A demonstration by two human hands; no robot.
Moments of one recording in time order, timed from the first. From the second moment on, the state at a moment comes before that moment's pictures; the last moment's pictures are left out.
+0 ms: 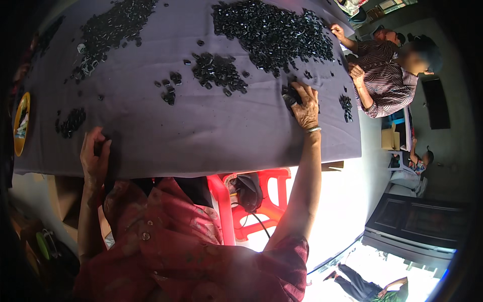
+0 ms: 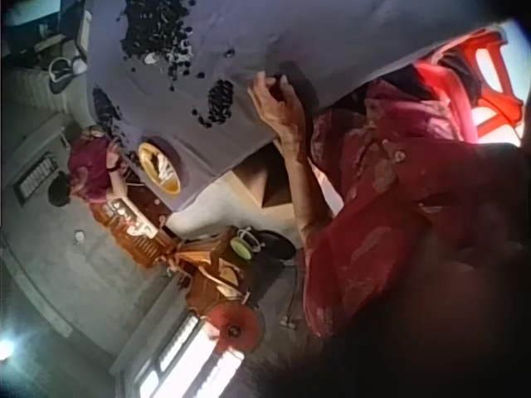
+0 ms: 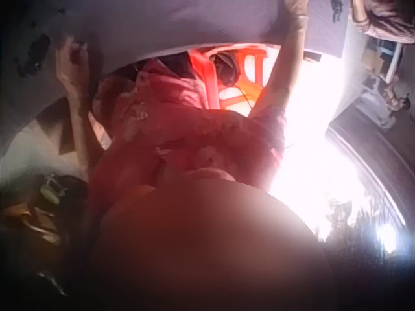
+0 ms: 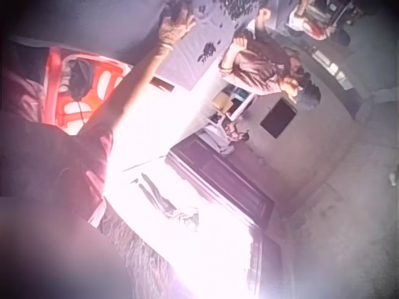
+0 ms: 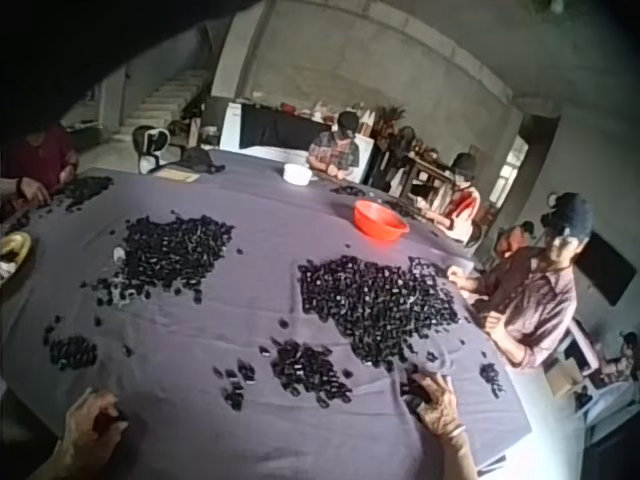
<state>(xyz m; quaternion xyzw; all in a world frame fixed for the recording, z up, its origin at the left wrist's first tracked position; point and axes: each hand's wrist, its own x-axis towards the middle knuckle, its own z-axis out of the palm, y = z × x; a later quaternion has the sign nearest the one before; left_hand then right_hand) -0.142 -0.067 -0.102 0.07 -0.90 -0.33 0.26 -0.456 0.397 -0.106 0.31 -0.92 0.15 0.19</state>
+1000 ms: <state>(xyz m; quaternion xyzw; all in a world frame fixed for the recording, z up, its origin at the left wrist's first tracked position) -0.124 -0.082 -0.101 0.06 -0.95 -0.18 0.25 -0.377 0.292 -0.091 0.48 -0.83 0.26 0.09</state>
